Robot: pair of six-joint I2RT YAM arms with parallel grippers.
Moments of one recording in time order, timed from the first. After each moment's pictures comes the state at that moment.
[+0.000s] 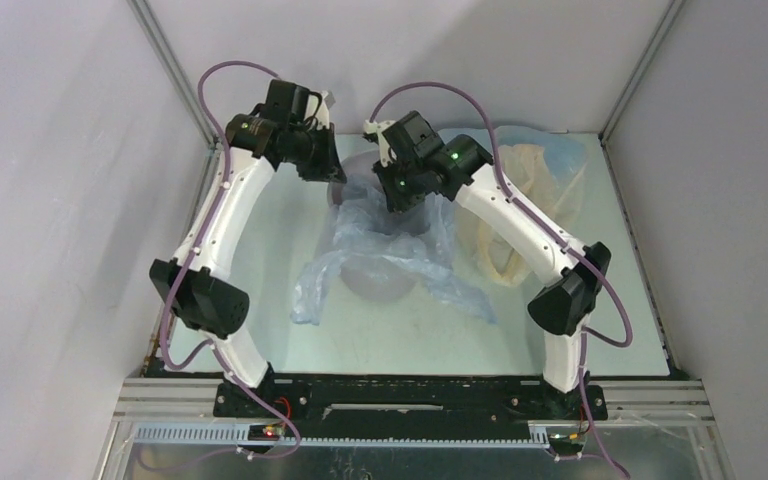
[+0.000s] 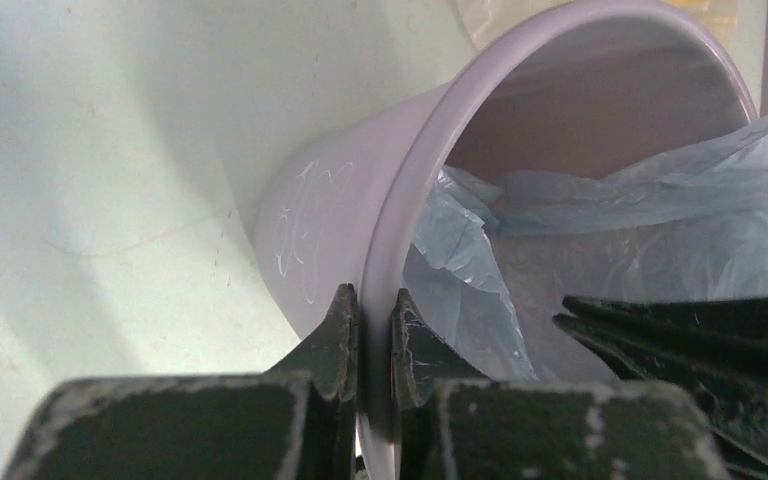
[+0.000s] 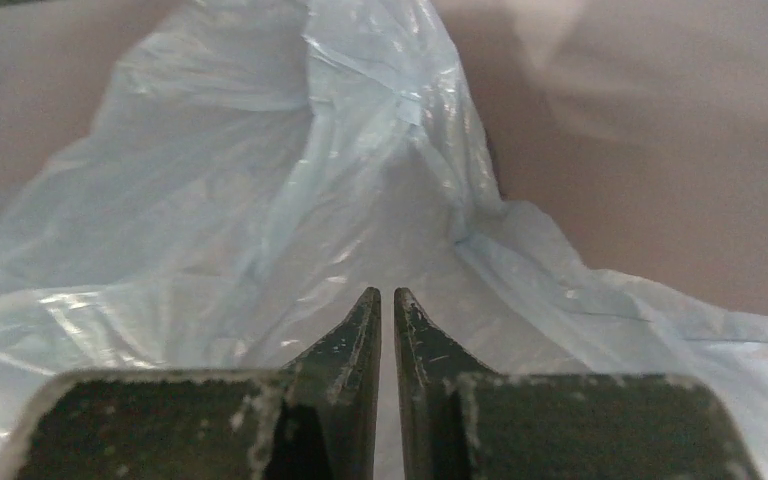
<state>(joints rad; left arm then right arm) -0.31 1.75 2.00 -1.12 0.26 -0.30 0.78 1.94 2.17 -1.09 -0.02 0.18</state>
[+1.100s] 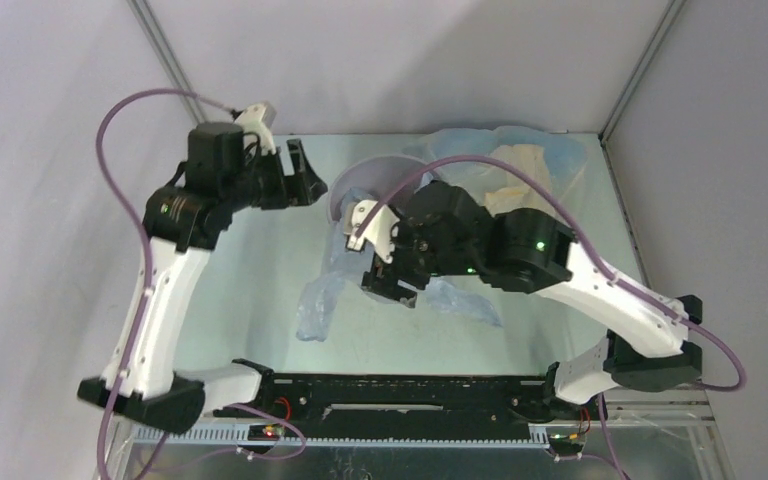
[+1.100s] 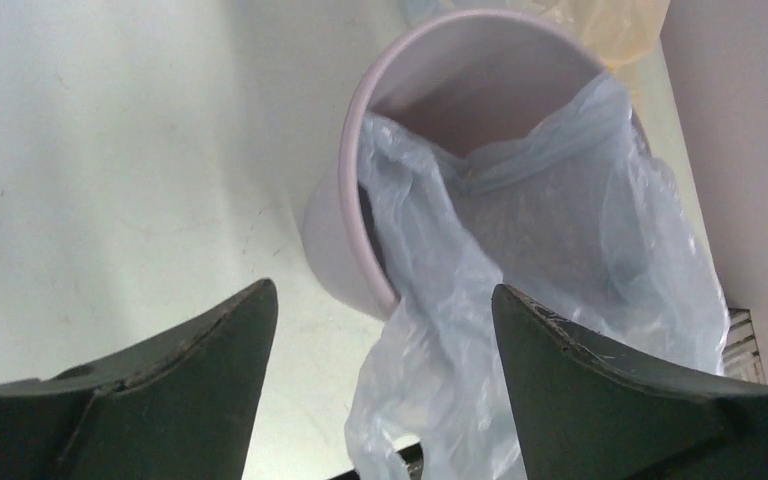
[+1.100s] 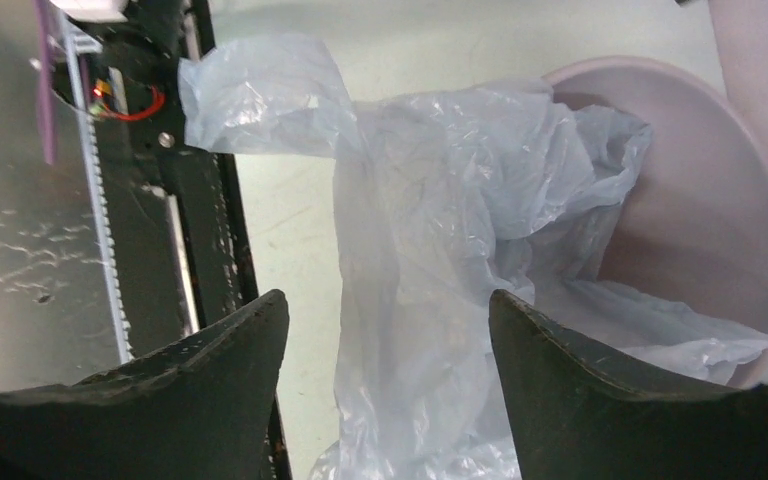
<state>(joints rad) -0.32 1.27 1.74 -1.03 0.15 -0.34 1.21 1.47 1.96 -1.07 -0.01 -0.25</state>
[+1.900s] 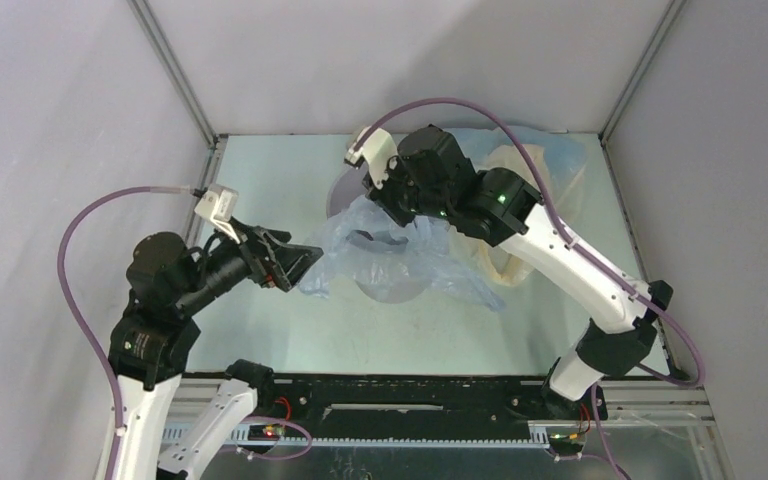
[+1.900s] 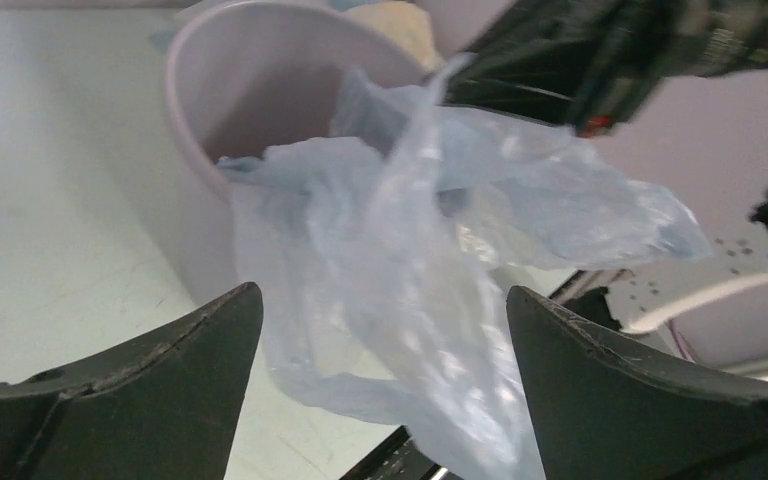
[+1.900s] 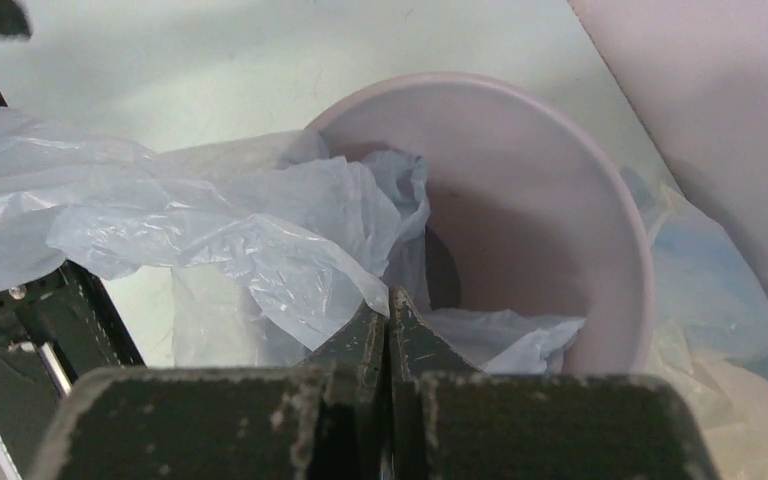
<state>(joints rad) -0.27 0.63 1.18 -0.73 0.43 -0.37 0.98 1.61 1.98 -0.88 0.05 -0.20</state>
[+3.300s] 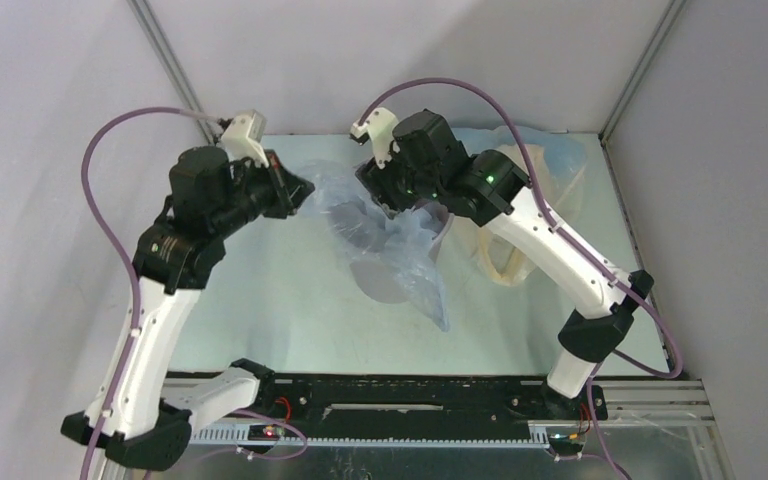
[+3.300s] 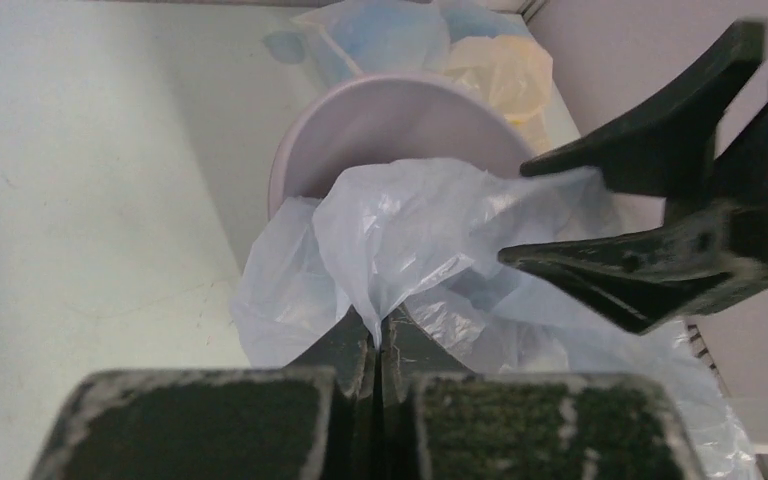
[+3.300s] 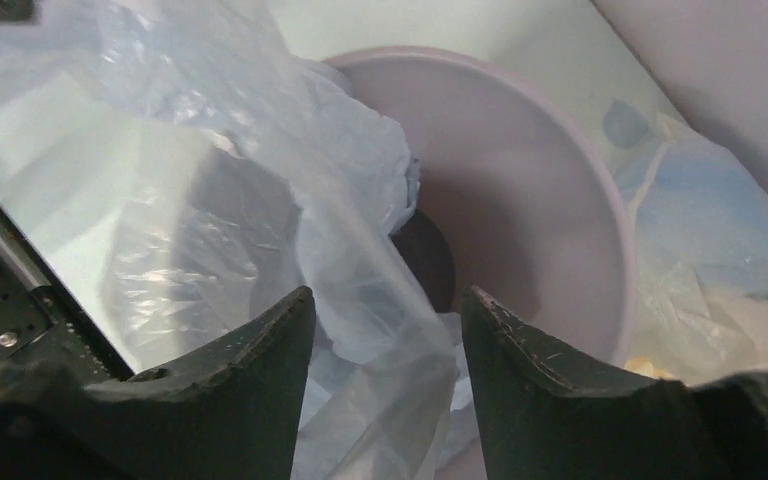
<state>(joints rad) -0.37 1.00 1.47 -0.77 0.17 -0.37 0.91 1.73 2.12 -0.96 0.09 -0.09</state>
